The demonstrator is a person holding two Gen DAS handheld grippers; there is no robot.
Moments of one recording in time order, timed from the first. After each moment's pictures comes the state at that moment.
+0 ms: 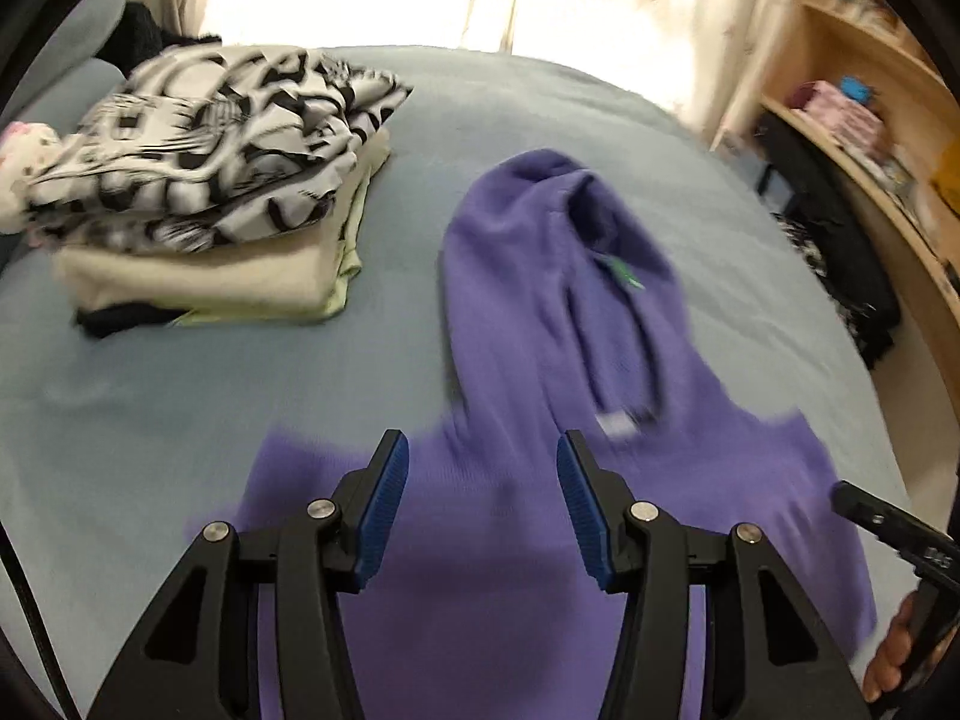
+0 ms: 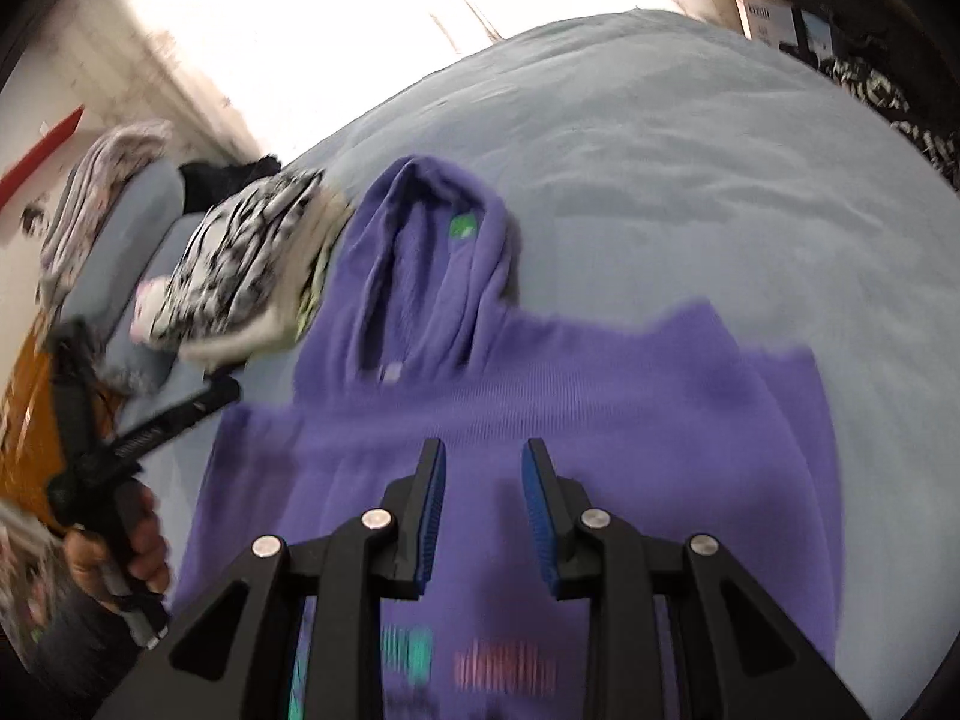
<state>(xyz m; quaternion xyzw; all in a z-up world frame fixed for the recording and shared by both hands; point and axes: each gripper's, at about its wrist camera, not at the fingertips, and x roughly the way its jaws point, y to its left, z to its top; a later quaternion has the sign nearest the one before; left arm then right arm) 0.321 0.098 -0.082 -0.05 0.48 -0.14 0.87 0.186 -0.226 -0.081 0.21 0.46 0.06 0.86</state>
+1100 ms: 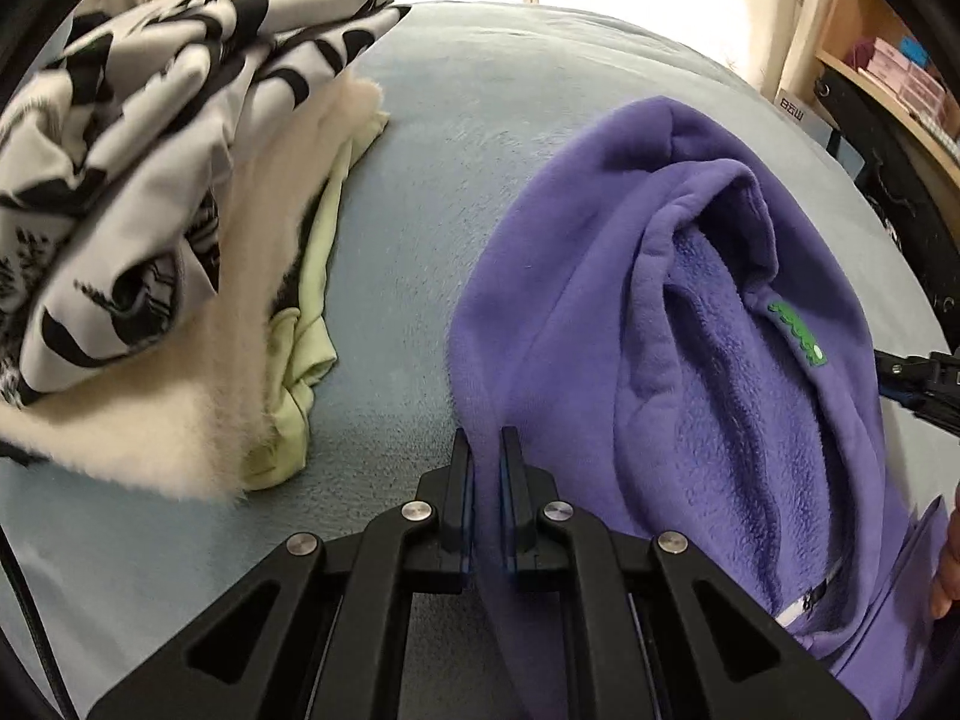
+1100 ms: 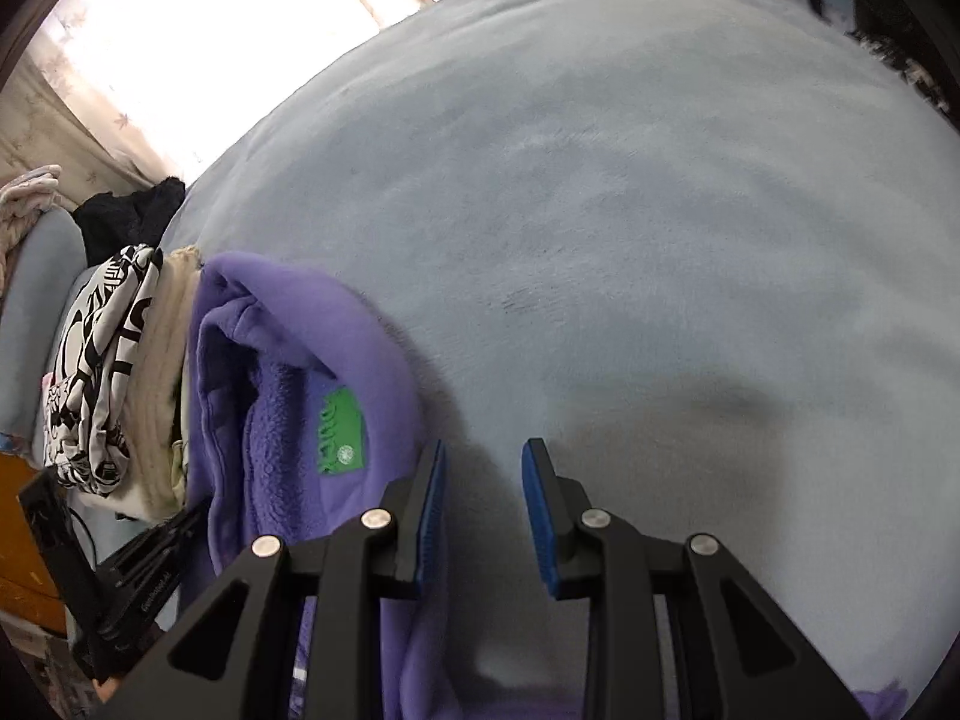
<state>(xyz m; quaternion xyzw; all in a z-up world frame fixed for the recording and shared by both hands) 0.443 0.078 -0.165 0.00 0.50 -0.12 0.86 0.401 -0.239 -0.151 0.22 0.51 0.01 0.83</state>
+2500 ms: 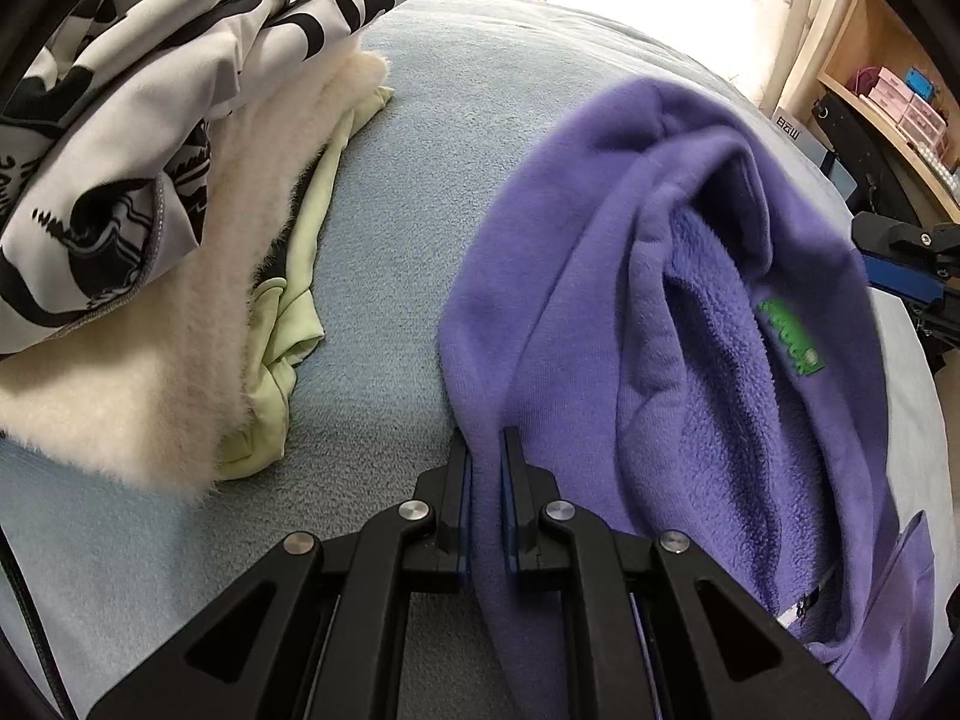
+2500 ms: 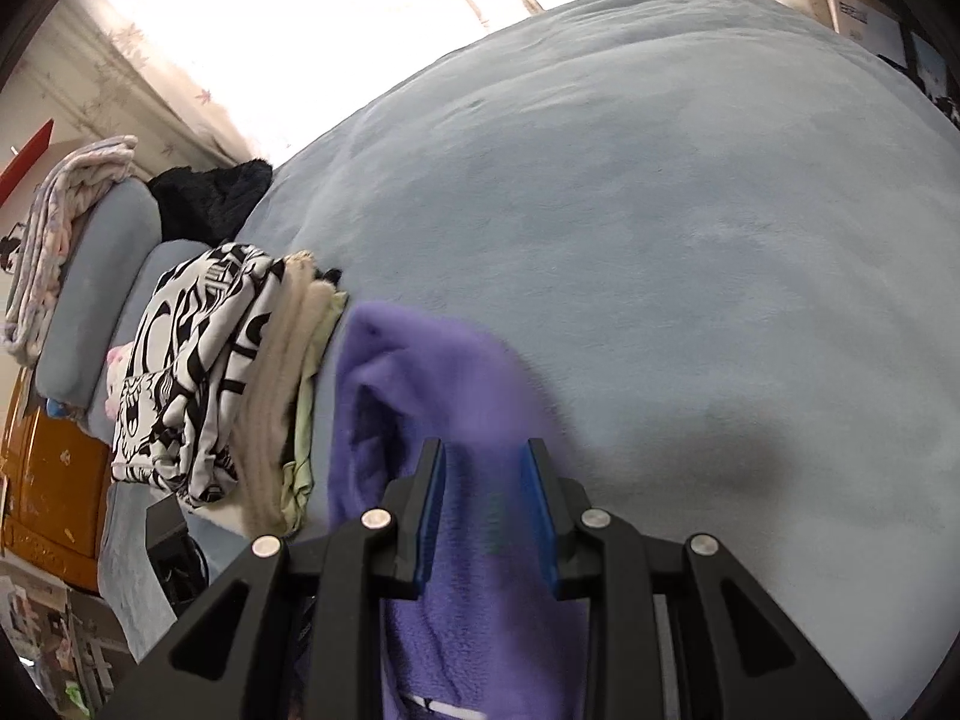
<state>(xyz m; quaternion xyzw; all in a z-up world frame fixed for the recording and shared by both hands) 0.447 0.085 -0.183 -0.04 0.51 -0.13 0.85 0.444 -0.185 -0.095 0.20 0.49 0.09 0.84</state>
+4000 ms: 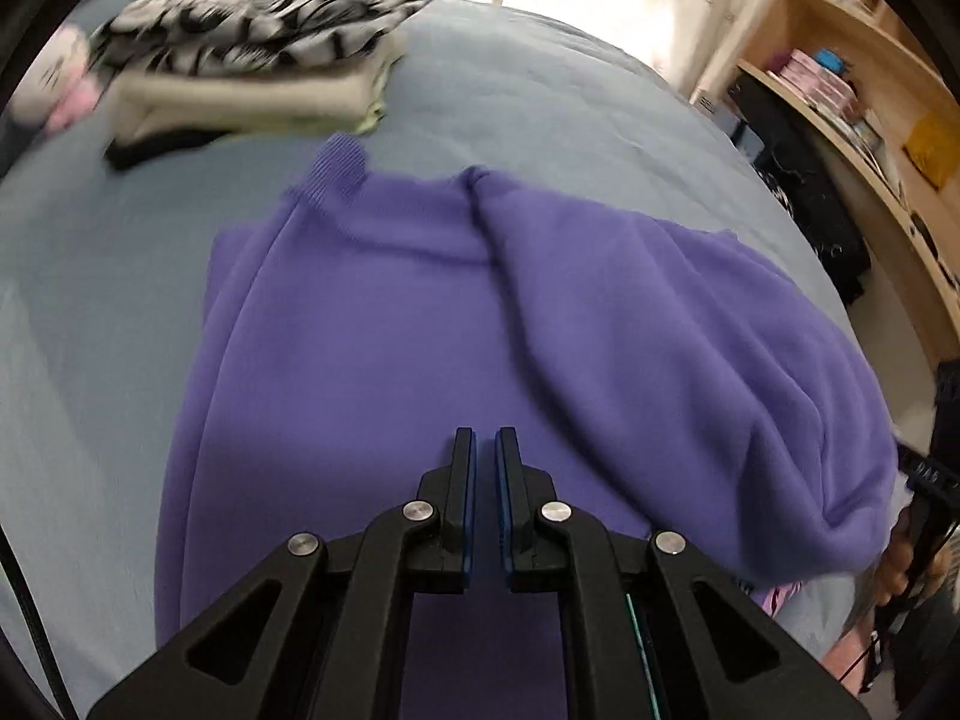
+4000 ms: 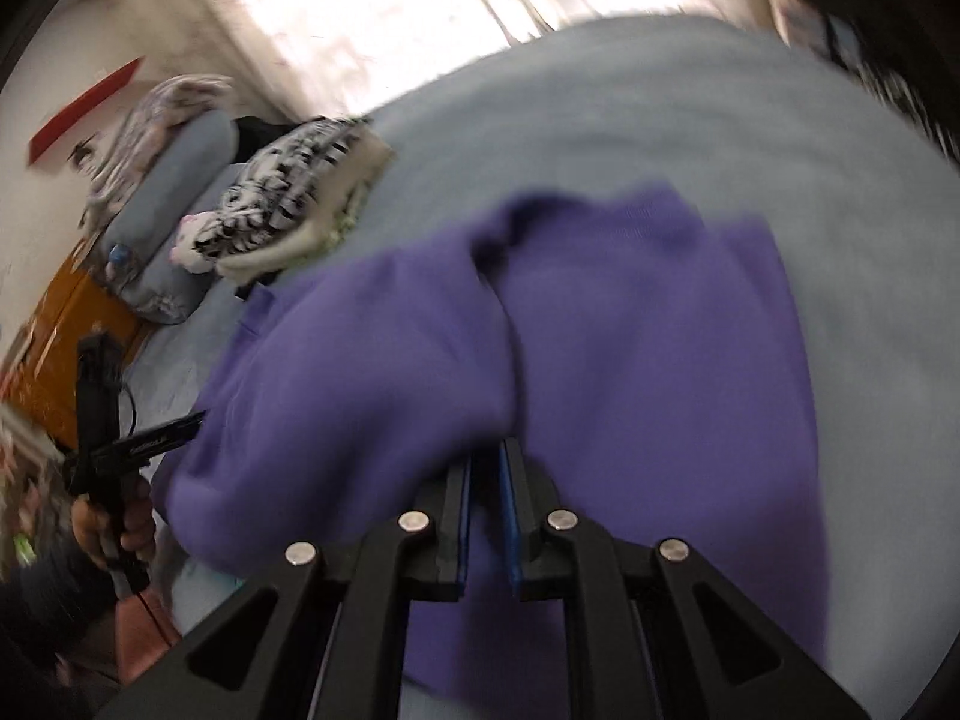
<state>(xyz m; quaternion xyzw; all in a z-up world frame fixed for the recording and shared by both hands) 0.168 0.156 -0.133 -0.08 0.51 -0.18 0.84 0.072 -0.239 -0.117 0.18 0.47 0.12 0.86</state>
